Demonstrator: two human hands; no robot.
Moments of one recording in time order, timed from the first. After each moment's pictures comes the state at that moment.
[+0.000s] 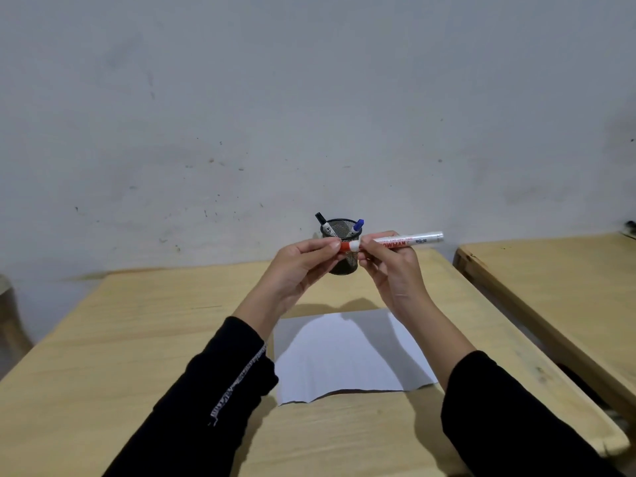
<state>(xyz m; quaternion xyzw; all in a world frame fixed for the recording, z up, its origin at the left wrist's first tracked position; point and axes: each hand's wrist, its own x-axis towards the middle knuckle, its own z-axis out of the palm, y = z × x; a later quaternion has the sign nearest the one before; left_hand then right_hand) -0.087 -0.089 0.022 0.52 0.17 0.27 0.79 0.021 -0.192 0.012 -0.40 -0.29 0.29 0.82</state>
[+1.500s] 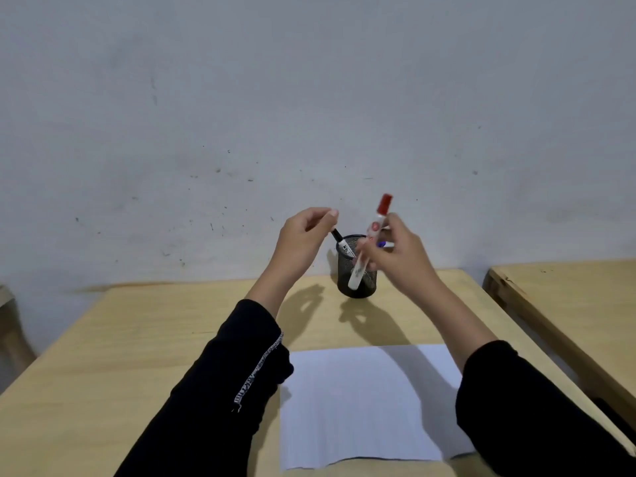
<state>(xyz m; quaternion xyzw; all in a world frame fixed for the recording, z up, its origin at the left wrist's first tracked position) -0.041 -0.016 0.044 0.73 0.22 0.40 0.52 0.073 -0.130 0.030 -0.66 -0.46 0.08 0.58</state>
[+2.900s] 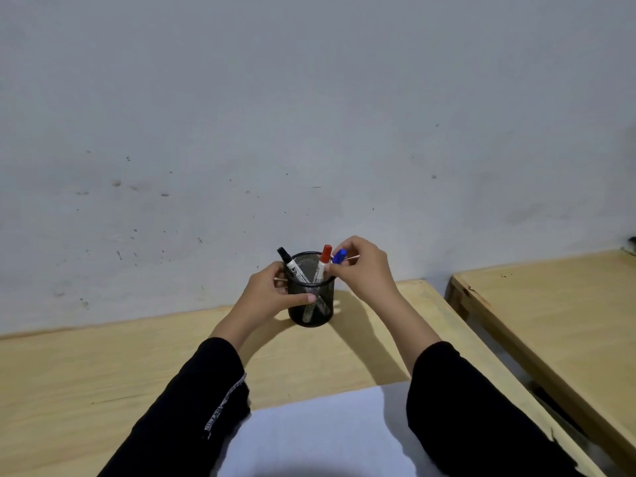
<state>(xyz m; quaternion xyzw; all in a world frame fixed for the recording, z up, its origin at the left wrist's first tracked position) 0.031 0.040 -0.036 0.81 0.25 0.25 0.47 0.149 -0.087 0.004 -0.74 -0.37 0.08 0.55</state>
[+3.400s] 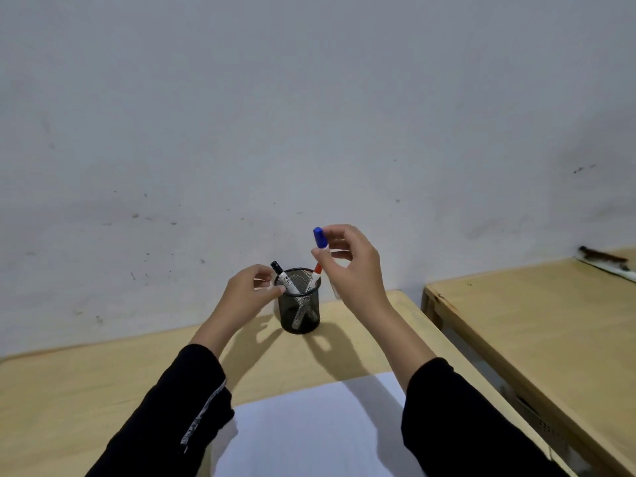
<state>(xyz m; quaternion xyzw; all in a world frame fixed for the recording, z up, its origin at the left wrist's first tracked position) -0.004 0.010 0.009 0.82 0.27 0.31 0.40 0.096 -0.144 0.050 -0.60 -0.44 -0.07 0.66</state>
